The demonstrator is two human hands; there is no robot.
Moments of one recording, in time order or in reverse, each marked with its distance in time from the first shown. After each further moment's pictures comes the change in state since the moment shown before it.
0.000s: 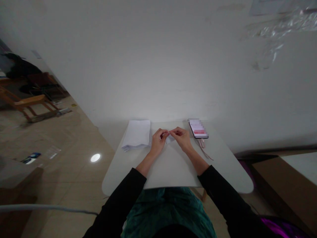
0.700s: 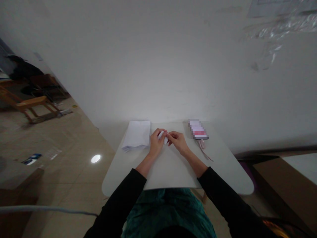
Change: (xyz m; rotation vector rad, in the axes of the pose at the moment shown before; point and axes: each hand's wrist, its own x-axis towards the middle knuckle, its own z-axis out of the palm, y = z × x) left_hand -0.002 0.010 -0.004 -0.009 0.107 -0.054; right_hand -0.010 -0.009 0.016 0.107 -0.198 0.243
